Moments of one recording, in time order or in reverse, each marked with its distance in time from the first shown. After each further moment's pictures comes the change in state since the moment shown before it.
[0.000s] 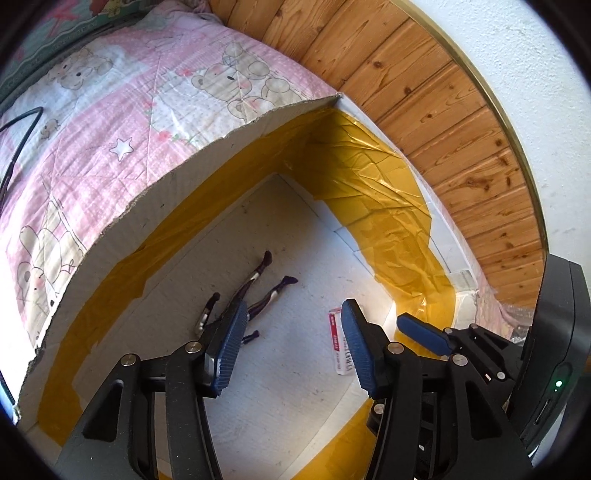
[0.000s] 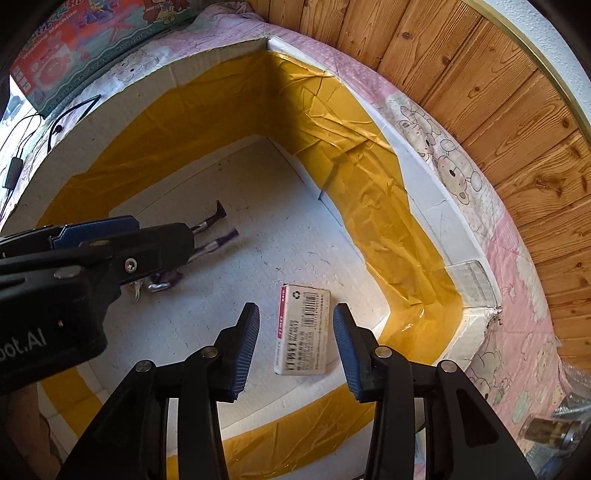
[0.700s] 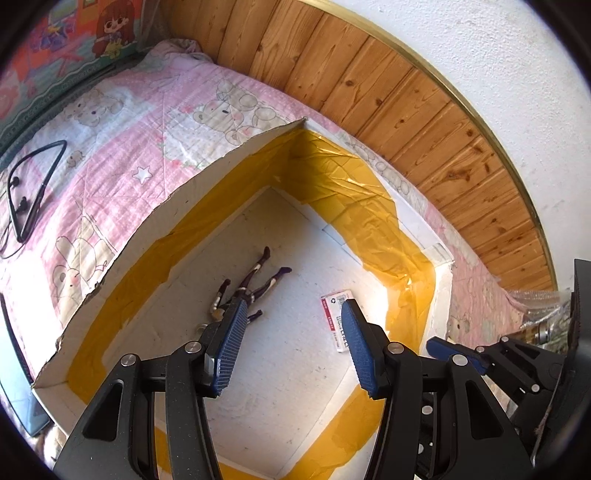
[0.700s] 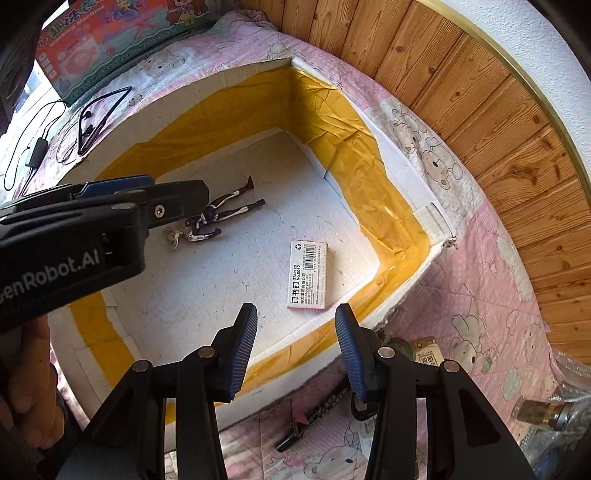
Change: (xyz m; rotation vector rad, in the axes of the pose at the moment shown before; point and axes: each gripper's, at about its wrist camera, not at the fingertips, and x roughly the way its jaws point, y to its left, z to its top) left arm -0.047 -0.015 -0.033 0.054 -0.118 0.059; right arm -0.059 0.020 -0.039 -0.018 -0.002 -0.003
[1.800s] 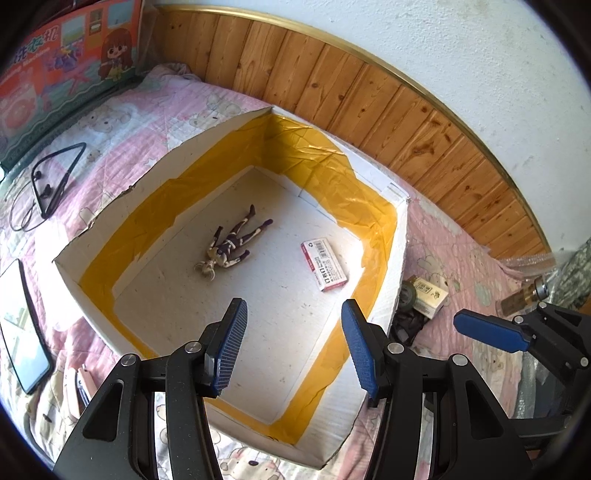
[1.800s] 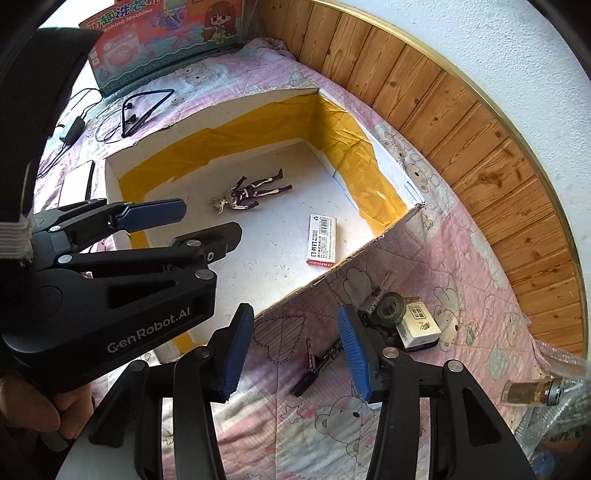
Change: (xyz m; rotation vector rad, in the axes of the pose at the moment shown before) left arm -0.048 -0.026 -0.087 0.024 -0.113 0.037; right arm -0.071 0.040 -0.077 -0.002 -0.116 -0.057
